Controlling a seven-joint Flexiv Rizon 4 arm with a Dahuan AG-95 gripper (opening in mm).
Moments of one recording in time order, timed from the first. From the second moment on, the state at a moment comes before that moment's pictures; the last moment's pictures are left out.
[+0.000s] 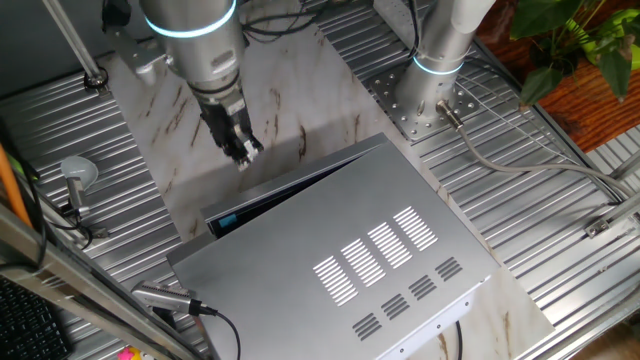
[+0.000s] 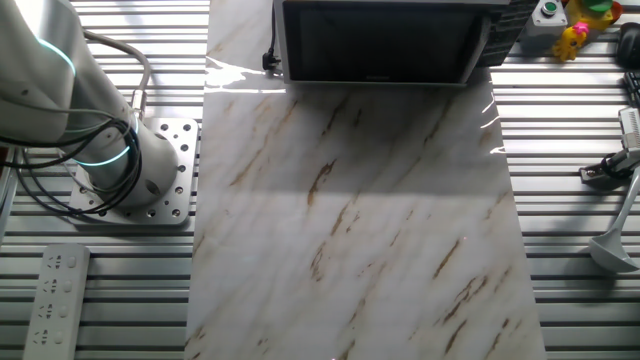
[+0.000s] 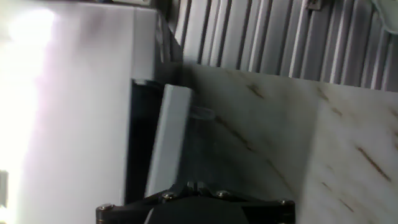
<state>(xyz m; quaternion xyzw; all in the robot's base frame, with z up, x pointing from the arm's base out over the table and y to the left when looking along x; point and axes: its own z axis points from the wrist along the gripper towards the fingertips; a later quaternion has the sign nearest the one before) 0.562 0.158 0.312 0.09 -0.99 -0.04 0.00</state>
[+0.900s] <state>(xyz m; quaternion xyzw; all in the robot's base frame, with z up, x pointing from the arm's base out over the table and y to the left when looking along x) 0.578 0.211 0.283 0.08 -1.00 -0.03 0.00</state>
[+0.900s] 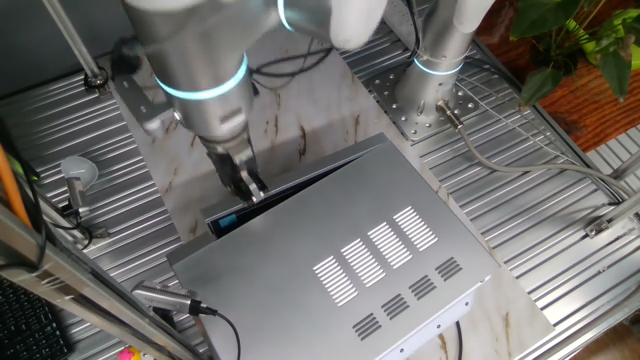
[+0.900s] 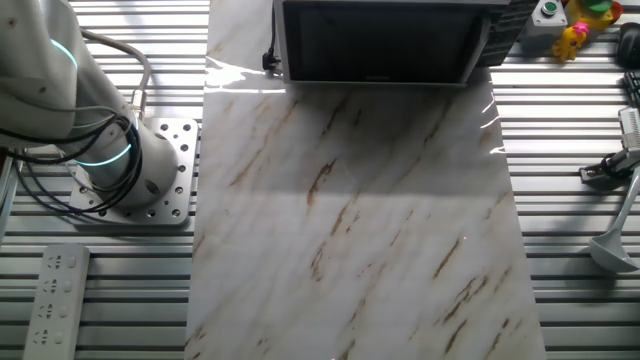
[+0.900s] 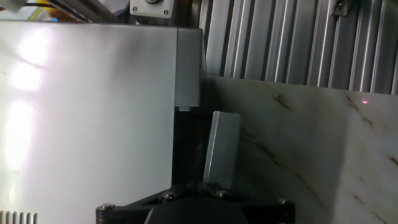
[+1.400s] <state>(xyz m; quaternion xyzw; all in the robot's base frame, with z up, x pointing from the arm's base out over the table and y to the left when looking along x) 0.589 0.206 0.267 0.10 -0.99 -0.03 -0.01</state>
